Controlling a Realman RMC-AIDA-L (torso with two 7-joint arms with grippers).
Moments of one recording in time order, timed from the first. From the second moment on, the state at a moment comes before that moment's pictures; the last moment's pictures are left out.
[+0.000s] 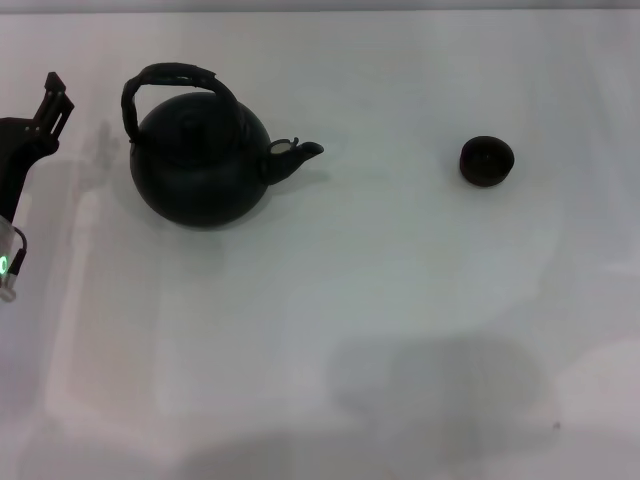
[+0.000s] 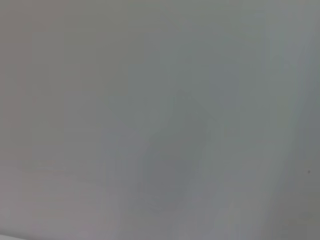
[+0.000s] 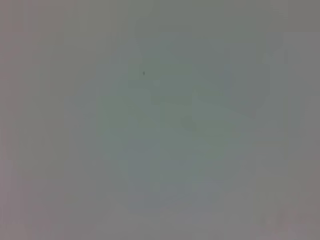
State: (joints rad) left arm -0.45 -2.09 0.10 -0.21 1.20 1.22 -0.24; right arm 0.66 2.03 -0.96 -0.05 -0.03 -0.74 0.12
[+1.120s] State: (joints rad) left arm -0.38 -2.08 0.09 -0.21 1.19 1.34 -0.24; right arm 0.74 1.93 -1.66 -0.28 -0.18 -0.70 0.95
